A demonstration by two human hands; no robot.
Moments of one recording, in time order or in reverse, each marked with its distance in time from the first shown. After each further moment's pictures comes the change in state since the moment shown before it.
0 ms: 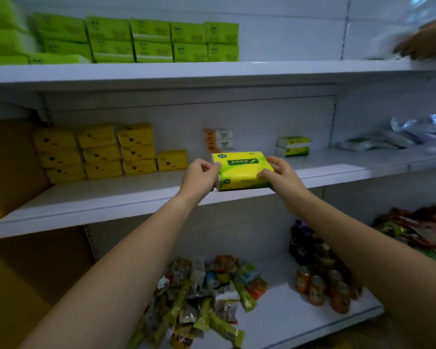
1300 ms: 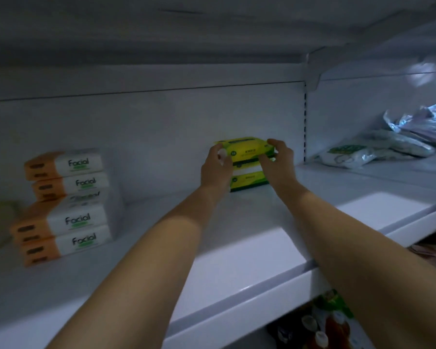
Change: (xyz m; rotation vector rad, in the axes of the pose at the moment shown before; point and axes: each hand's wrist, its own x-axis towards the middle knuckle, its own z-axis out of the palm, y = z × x) left_hand 0.345 -0.062 0.369 0.068 -0.048 0.207; right_hand 0.400 0.171 -0.183 -0.249 0.399 -0.176
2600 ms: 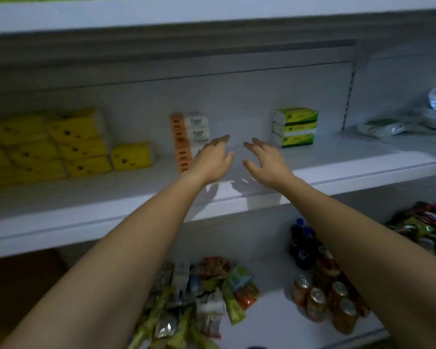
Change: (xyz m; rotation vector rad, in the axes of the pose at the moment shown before) left_hand -0.182 0.064 -0.216 0.750 -0.236 0.088; right_hand -0.209 -0.134 0.010 -0.577 -0.560 -0.364
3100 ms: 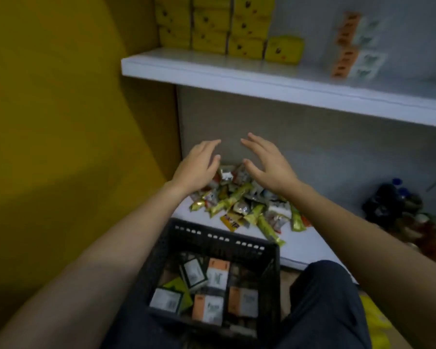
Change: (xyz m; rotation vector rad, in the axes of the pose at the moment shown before) left_hand -0.405 -0.190 -0.036 -0.046 0.105 -0.401; right_hand -0.221 -0.258 0.155 0.181 -0.375 -0.437
